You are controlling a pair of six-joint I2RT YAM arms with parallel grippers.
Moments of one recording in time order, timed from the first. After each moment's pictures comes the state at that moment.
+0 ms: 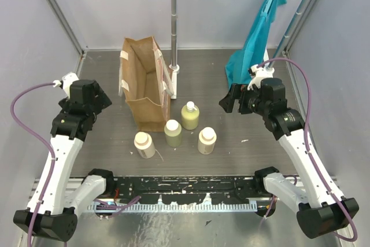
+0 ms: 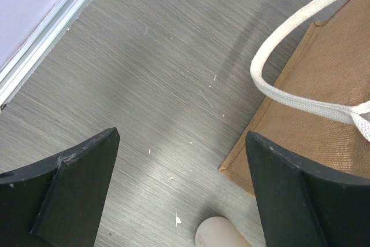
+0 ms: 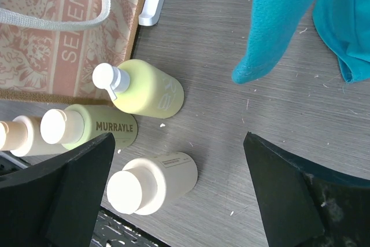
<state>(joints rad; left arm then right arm) -0.16 0.90 1.06 -0.83 -0.51 -0.58 0.26 0.92 0.99 -0.59 -0.25 0.31</state>
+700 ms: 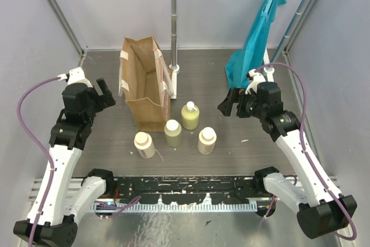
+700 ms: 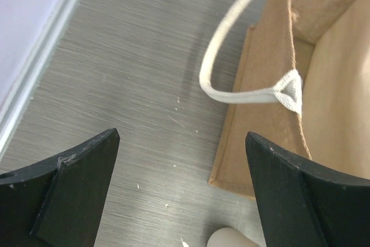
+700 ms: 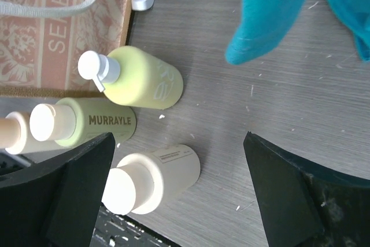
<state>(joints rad) -0.16 0.80 0.99 -0.60 -0.34 -0.31 0.27 0.90 0.91 -0.55 -0.23 0.35</state>
